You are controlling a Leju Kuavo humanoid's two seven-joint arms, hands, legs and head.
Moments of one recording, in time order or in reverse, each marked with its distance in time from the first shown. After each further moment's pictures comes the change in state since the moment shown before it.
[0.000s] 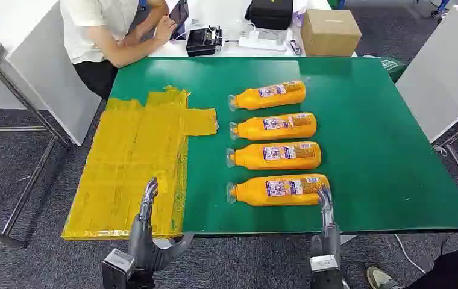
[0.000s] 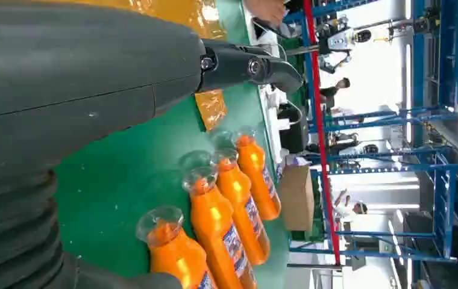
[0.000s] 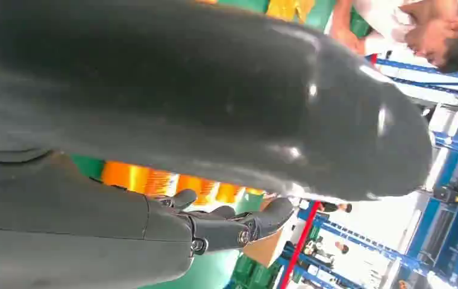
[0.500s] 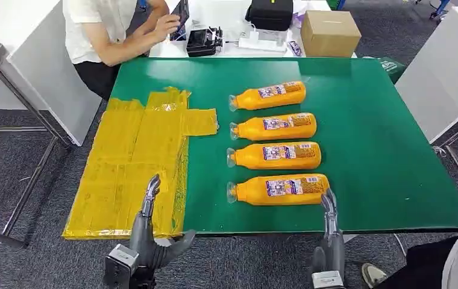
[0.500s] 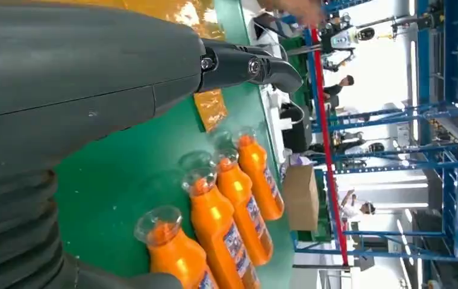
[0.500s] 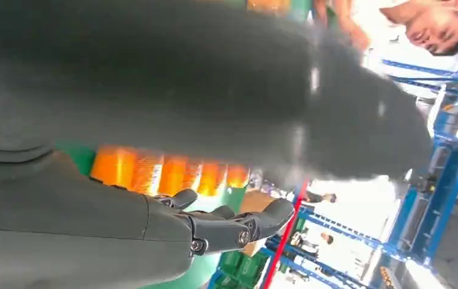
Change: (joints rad) left arm -0.012 -0.005 -0.012 -0.029 -0.034 0.021 0.066; right arm 0.073 -0.011 0.084 -0.135 -0.013 -0.050 0.028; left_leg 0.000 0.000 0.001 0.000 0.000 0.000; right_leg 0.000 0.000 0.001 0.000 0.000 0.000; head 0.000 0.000
